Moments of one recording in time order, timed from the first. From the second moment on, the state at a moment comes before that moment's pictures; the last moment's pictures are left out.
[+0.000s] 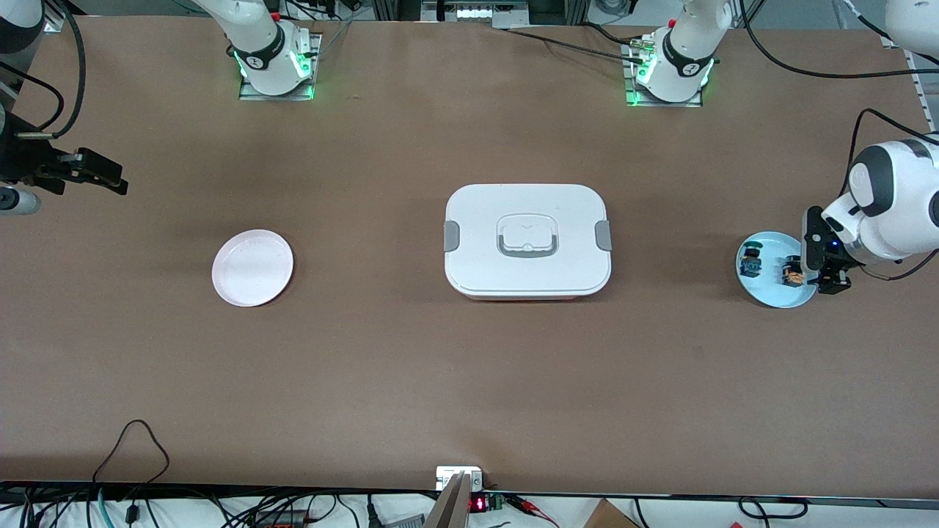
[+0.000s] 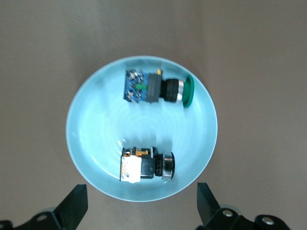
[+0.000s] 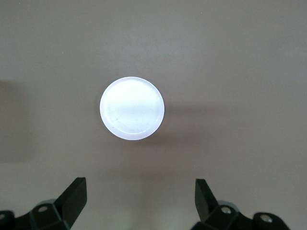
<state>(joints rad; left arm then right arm) 0.37 0.38 -0.05 -2.02 0.21 2.32 1.90 0.08 0.05 -0.12 -1.61 -0.01 1.59 -0.05</state>
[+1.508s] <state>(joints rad) 0.56 0.52 -0.18 -2.02 0.21 2.46 2.03 0.08 0.05 -0.12 -1.61 -0.01 1.59 -0.05</state>
